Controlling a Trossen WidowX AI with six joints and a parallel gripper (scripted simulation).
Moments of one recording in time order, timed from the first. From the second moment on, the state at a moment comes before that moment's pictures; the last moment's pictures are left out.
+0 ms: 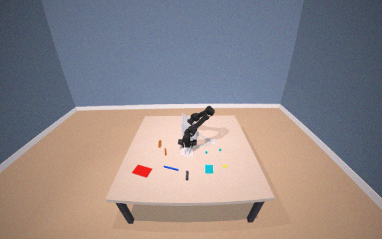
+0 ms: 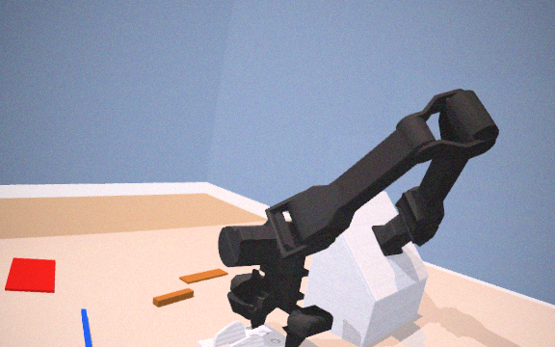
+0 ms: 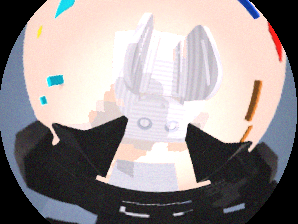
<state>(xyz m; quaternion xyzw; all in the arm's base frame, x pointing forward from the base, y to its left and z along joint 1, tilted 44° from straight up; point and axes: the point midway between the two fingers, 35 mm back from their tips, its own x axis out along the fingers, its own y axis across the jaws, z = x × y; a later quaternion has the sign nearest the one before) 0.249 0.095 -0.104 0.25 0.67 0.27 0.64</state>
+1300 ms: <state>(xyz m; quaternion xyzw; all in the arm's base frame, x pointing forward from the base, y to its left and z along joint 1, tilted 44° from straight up) 0.254 0.045 -0.053 0.25 0.67 0.27 0.64</state>
